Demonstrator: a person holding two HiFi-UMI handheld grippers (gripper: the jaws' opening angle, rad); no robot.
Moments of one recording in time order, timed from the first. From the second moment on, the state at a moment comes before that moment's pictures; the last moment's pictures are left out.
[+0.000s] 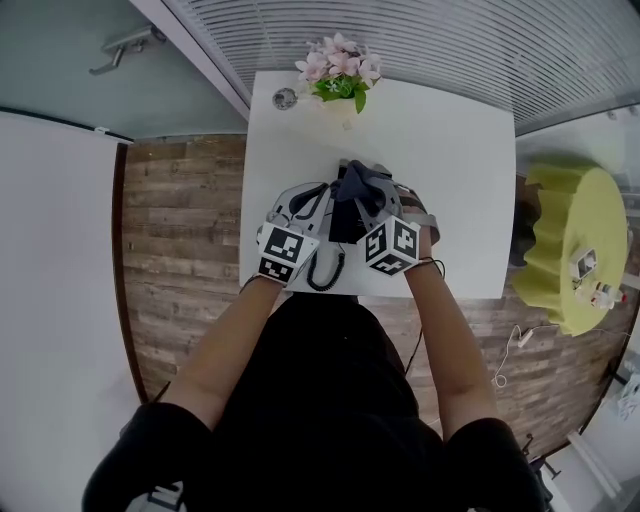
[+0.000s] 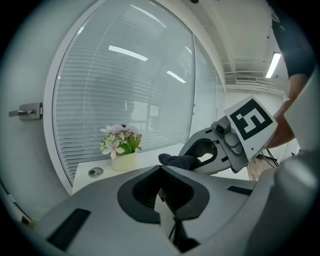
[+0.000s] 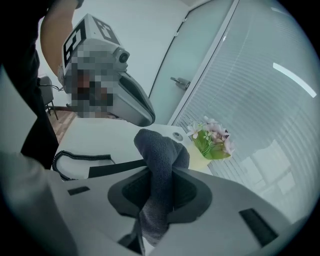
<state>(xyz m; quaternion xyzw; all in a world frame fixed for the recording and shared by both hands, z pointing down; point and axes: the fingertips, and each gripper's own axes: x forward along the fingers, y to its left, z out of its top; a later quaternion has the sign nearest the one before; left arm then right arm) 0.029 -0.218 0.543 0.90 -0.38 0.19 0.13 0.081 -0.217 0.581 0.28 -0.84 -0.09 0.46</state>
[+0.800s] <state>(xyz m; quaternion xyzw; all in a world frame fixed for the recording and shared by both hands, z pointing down) 0.018 -0.222 0.567 0.89 -0.38 0.20 0.15 0.071 -0.229 0.614 0.28 -0.83 -0.07 0.49</state>
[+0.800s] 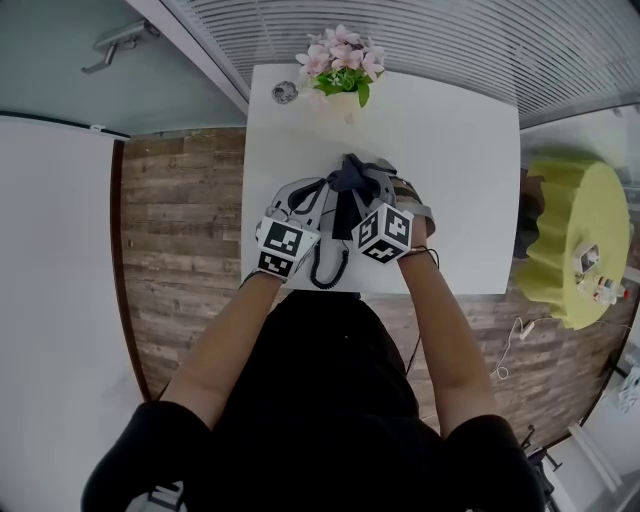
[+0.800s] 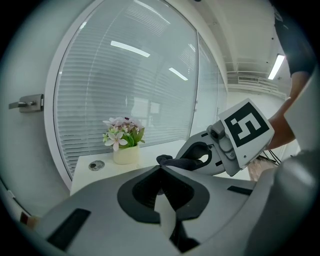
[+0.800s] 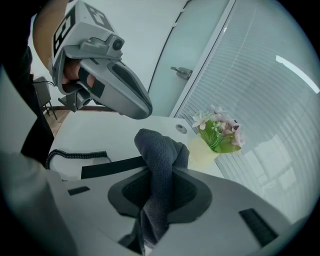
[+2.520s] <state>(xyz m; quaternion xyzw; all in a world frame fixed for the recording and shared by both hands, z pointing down) 0.010 -0.130 0.605 0.88 -0.37 0.23 0.18 0.055 -0.079 0.678 0.18 -0.84 0.00 0.52</state>
